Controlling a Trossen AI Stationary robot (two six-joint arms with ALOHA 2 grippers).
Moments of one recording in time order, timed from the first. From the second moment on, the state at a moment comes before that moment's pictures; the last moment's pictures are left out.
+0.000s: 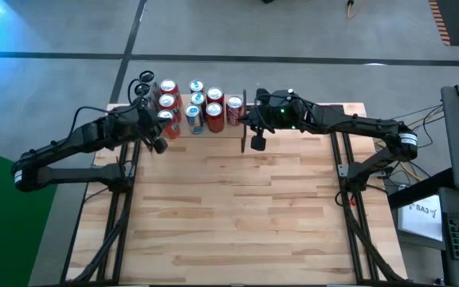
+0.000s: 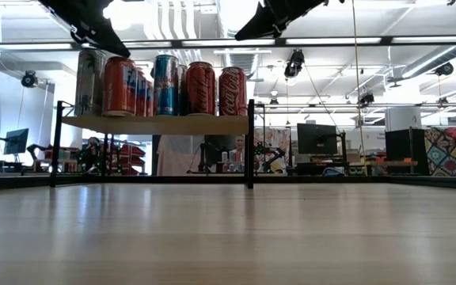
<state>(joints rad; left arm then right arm) 0.37 0.75 0.89 -0.62 -0.30 0.10 -0.28 1.47 1.35 -0.27 -0.03 -0.35</state>
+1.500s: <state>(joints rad) 0.38 0.84 1.00 -0.75 -0.40 0.12 -0.28 1.47 1.35 -0.31 -0.02 -0.28</state>
